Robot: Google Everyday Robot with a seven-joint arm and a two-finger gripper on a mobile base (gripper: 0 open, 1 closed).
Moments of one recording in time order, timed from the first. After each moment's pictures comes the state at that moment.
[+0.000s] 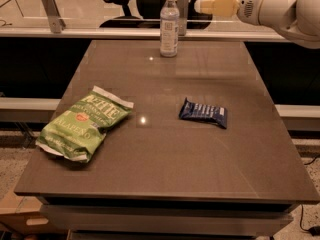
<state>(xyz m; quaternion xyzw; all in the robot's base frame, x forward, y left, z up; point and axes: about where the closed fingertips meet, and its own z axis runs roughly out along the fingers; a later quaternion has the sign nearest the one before) 0.768 -0.180 1.017 -0.22 0.71 0.20 0.64</state>
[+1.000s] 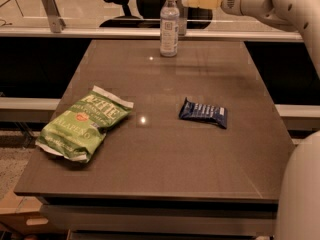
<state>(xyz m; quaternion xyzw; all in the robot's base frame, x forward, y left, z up) 0.829 -0.153 1.005 -0.24 0.72 0.23 0.61</state>
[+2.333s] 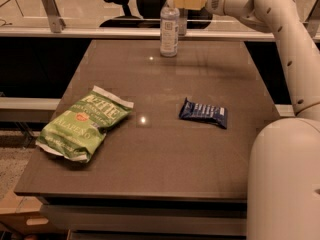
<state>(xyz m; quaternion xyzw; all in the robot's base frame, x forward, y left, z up) 0.857 -0.105 1.004 -0.30 0.66 0.27 0.64</state>
